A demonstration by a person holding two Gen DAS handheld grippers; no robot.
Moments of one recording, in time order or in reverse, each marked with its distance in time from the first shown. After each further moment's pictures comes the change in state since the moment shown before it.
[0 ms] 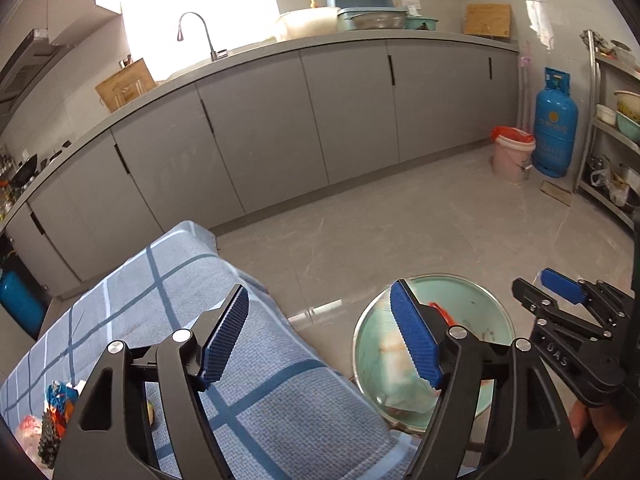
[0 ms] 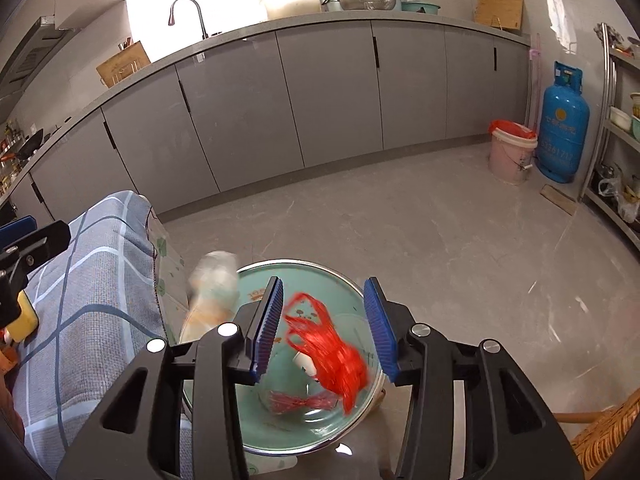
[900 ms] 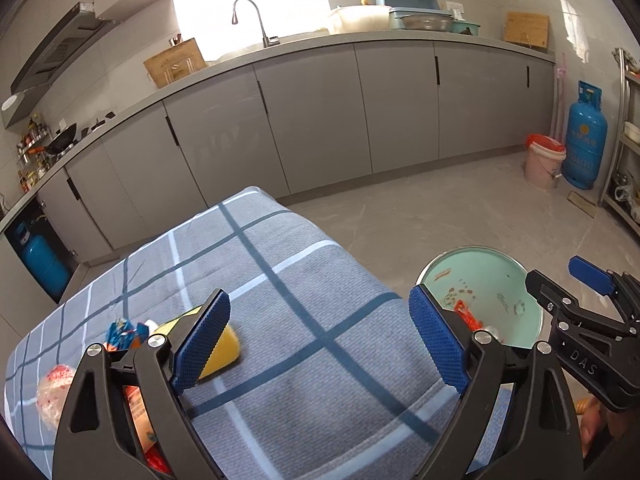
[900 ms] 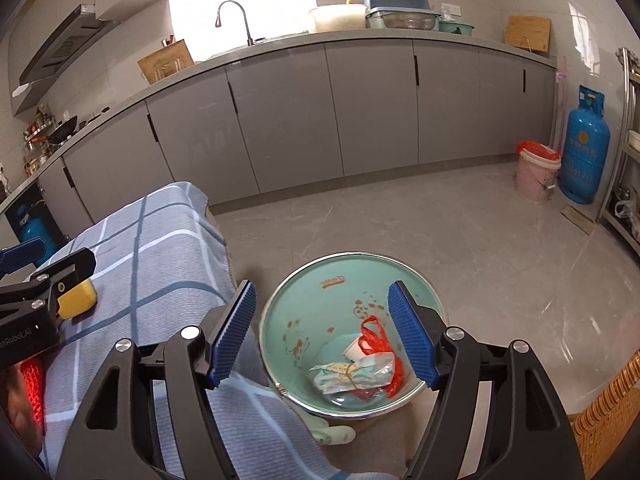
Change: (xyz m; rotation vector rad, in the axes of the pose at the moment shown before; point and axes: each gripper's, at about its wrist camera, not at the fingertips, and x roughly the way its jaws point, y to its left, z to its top) left arm -0.053 0.065 -0.041 -0.089 0.027 0.109; right arm -0.061 0.075 -0.017 -0.088 -0.042 0.099
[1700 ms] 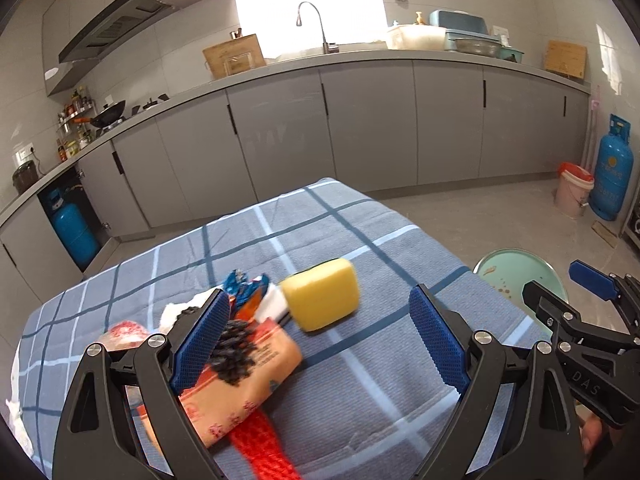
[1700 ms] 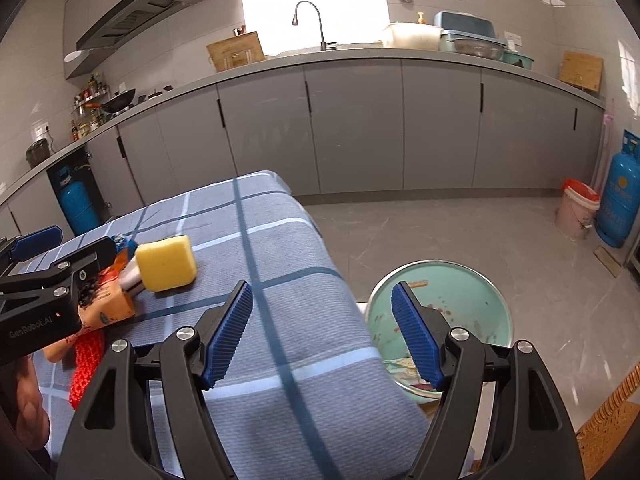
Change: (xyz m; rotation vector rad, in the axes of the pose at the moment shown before) left arm -0.054 0.089 -0.041 -0.117 -0.025 0.107; right arm -0.041 0.102 -0.013 -0.146 -0.014 0.141
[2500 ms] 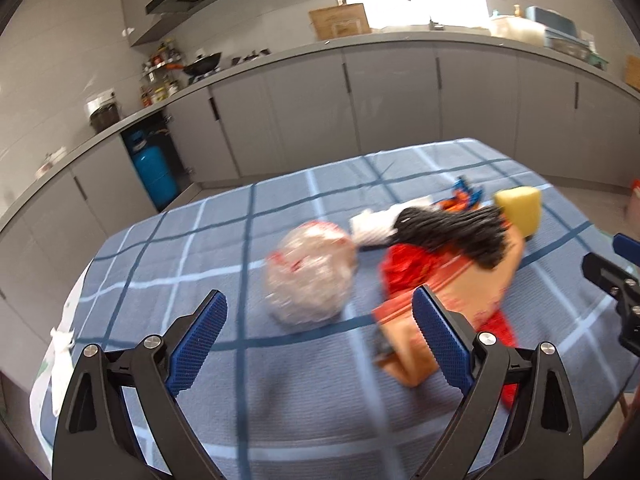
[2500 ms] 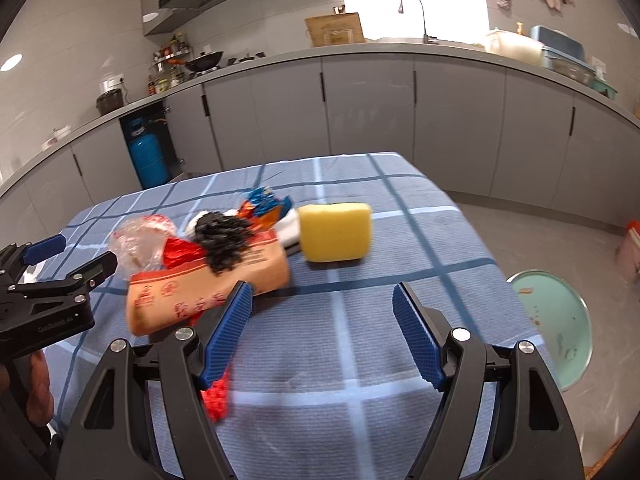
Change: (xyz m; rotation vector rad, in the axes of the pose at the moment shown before) left arm -0.028 0.155 -0.085 -0.153 0.112 0.279; right arm 0.000 0.142 -0.023 -0.191 0.067 0.241
